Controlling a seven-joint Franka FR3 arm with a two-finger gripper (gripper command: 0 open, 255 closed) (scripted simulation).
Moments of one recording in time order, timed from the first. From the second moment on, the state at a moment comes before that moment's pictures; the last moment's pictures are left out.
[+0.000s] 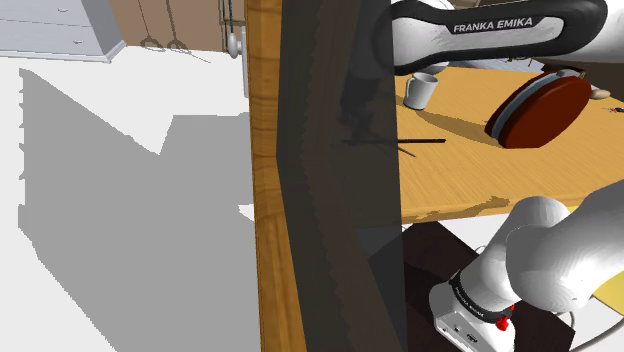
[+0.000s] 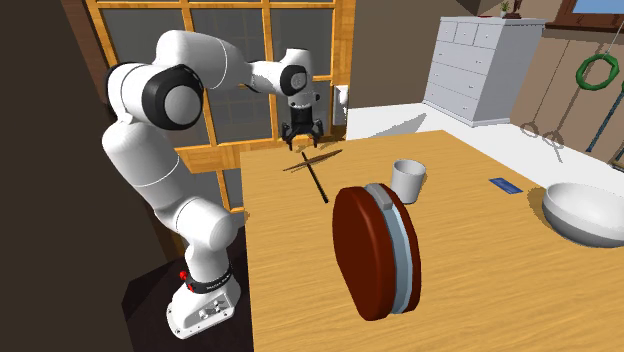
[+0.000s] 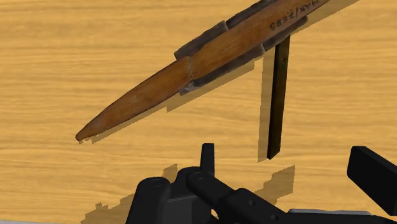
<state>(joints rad) 0.32 -0.31 -0.06 -2.19 -0.05 1.89 -0.83</state>
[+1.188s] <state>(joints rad) 0.32 -0.31 -0.06 -2.18 -0.05 1.88 -0.83</state>
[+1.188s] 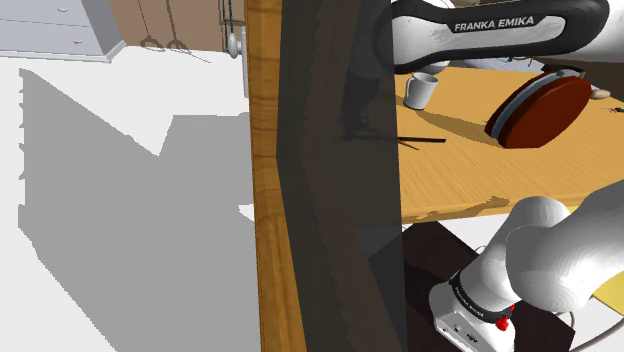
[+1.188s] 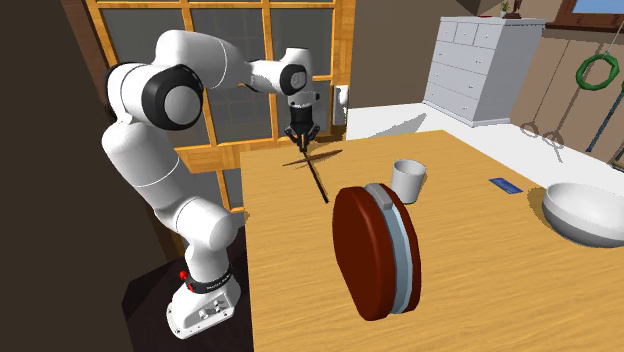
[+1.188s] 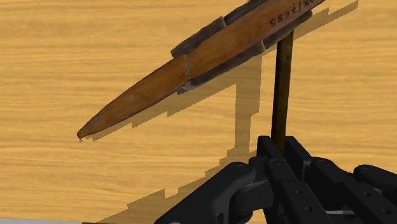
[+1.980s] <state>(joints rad) 0.32 -0.31 -0.06 -2.03 -0.05 1.73 -0.84</state>
